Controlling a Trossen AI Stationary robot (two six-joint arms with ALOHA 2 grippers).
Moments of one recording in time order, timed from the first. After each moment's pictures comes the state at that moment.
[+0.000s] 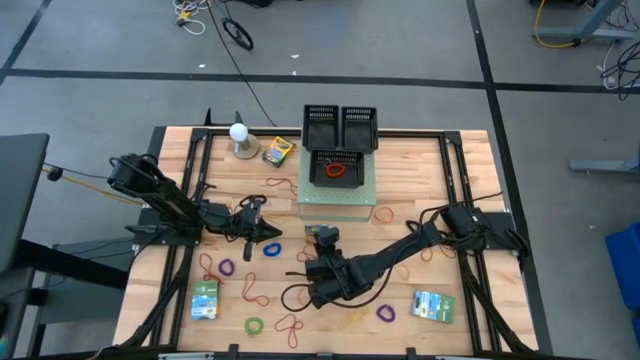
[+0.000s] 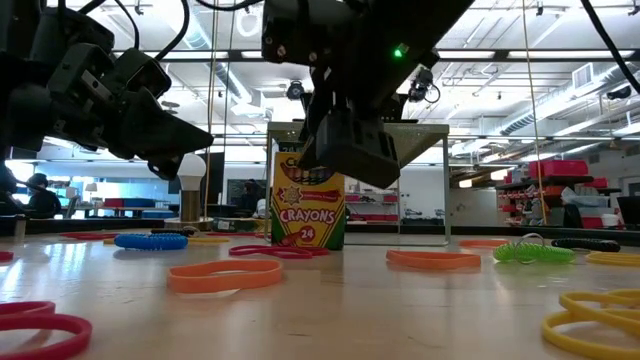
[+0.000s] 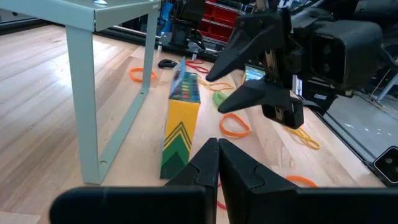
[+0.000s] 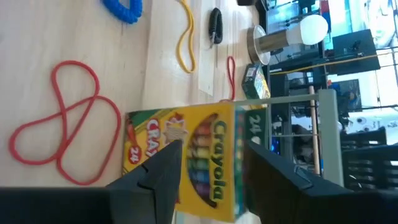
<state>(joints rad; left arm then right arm) -0.21 1.53 0.03 1.38 -0.16 -0.24 0.44 2.20 1.63 -0.64 1.02 -0.08</state>
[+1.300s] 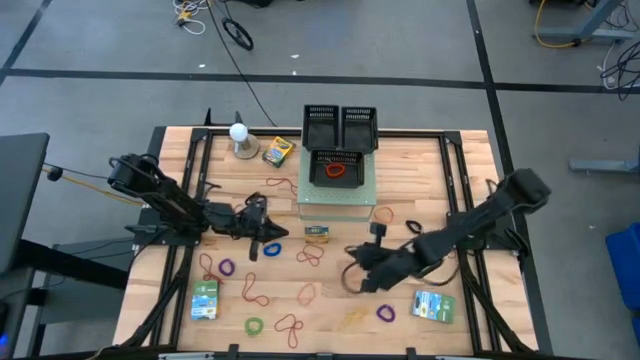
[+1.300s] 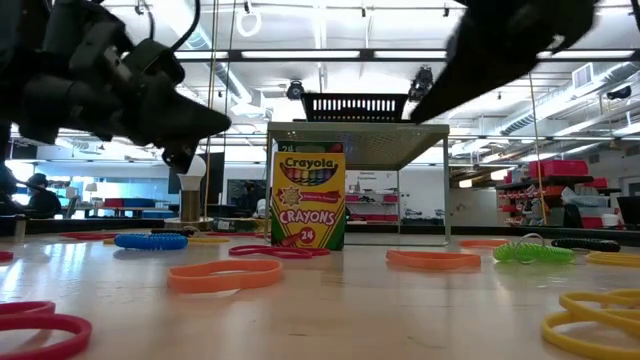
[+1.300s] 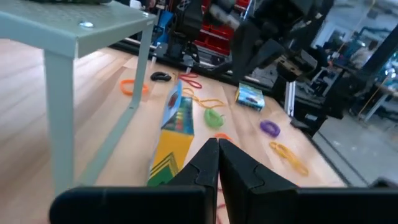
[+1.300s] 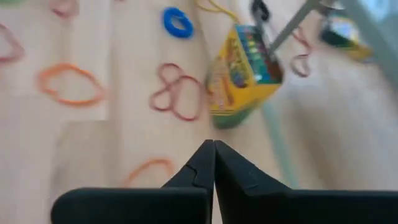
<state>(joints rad) -0.21 1.53 0.12 1.34 -0.15 -0.33 0.51 1.57 0.93 -0.23 0.60 0.36</state>
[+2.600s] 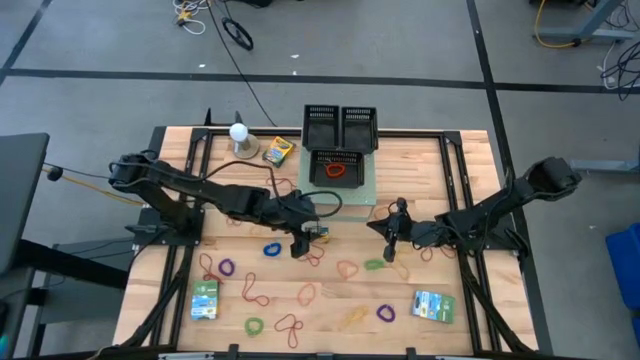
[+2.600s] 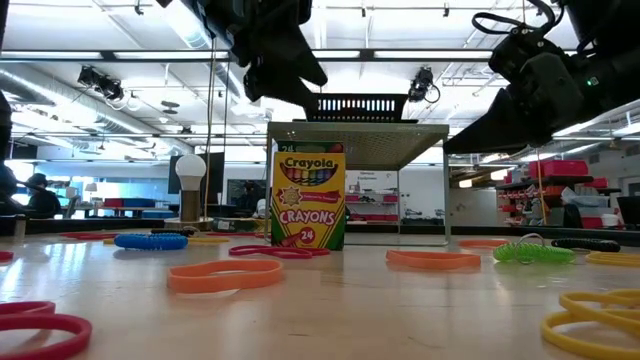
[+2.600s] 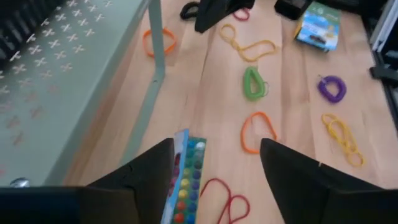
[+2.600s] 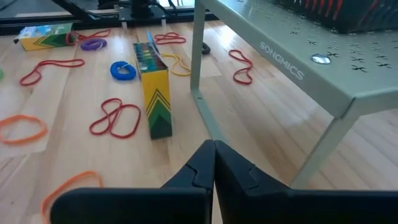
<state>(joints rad) -0.17 1.53 1.06 -0.22 -0.20 -0.30 0.36 1.24 0.29 0.52 0.60 0.25</state>
